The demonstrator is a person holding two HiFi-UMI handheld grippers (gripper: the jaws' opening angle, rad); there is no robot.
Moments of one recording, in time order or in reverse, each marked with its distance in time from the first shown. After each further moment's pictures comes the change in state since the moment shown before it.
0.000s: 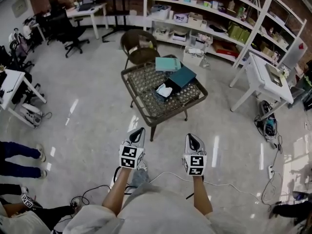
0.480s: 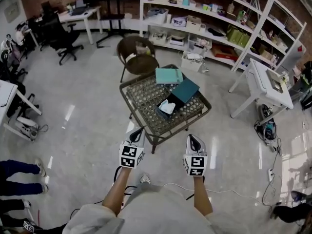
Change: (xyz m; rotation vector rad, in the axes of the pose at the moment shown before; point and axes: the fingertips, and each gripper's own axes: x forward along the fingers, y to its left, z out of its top) left arm 0.110 0.116 0.048 -0.003 -0.012 -0.050; right arm 0.142 -0.004 0.053 -0.012 0.015 -0.059
